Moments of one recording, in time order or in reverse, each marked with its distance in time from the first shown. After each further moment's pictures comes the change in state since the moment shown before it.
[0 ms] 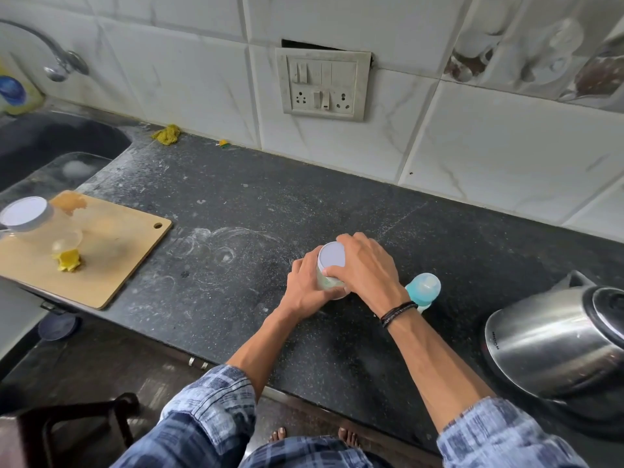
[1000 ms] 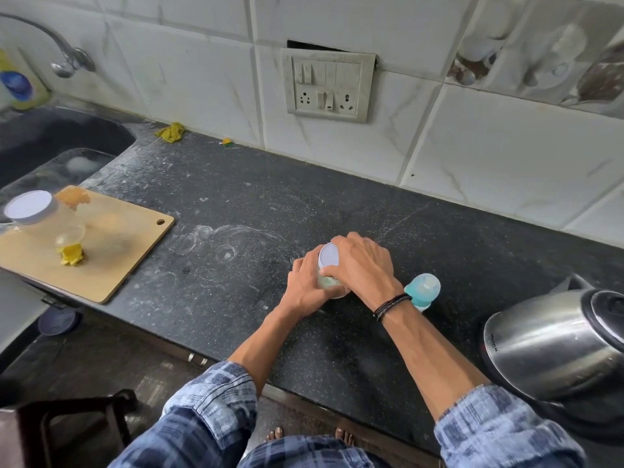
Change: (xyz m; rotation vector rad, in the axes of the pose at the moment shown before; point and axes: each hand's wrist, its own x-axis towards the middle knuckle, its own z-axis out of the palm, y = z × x) left_hand -0.003 0.005 -0.002 0.003 -0.007 -0.005; right_hand 0.001 -0.014 -0.010 -0.127 -0.061 -0.020
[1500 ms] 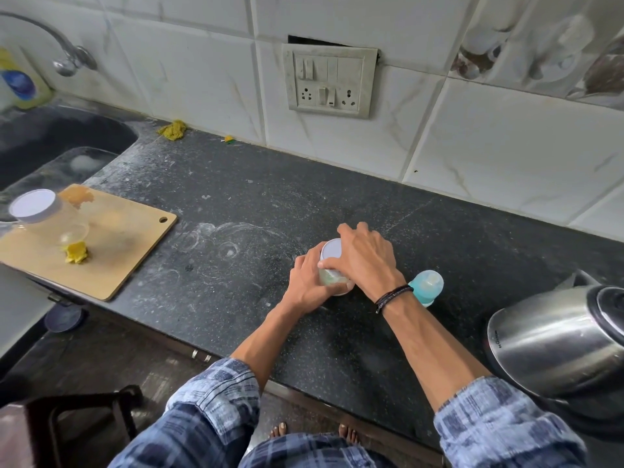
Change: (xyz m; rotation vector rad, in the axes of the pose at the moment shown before) left_hand -0.001 0.003 -0.001 -0.018 0.002 -0.009; right_hand 0.006 -0.001 -0.004 0.029 -0.004 0.037
